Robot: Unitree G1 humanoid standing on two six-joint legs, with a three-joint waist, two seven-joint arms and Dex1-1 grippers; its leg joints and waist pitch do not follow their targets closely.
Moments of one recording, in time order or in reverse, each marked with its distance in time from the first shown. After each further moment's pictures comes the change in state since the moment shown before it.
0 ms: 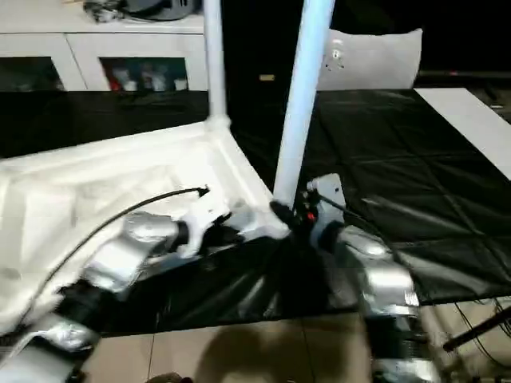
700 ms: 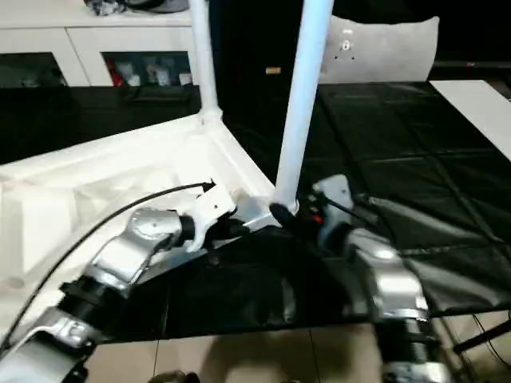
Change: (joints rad) left arm -0.002 0.096 -0.033 0.015 0.005 -0.187 -0.106; right arm 0.046 -0.180 0.023 0.020 0.047 -0.139 0.320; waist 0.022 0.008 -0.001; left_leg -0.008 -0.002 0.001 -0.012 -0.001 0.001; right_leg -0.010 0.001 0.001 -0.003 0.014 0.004
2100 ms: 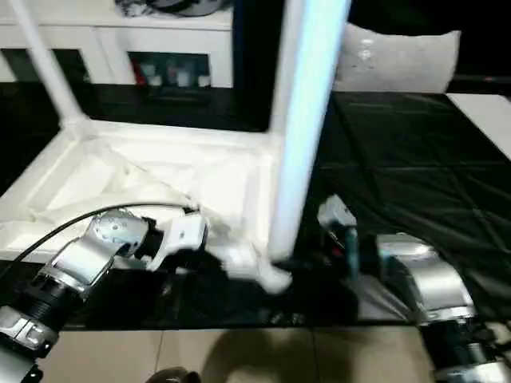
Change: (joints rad) left arm 0.021 0.147 -0.049 -0.017 -0.063 -0.112 -0.331; right arm 0.016 -0.166 0.127 -0.088 0.076 0.143 0.368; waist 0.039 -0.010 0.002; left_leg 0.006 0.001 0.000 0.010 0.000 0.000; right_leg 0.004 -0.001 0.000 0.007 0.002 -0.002
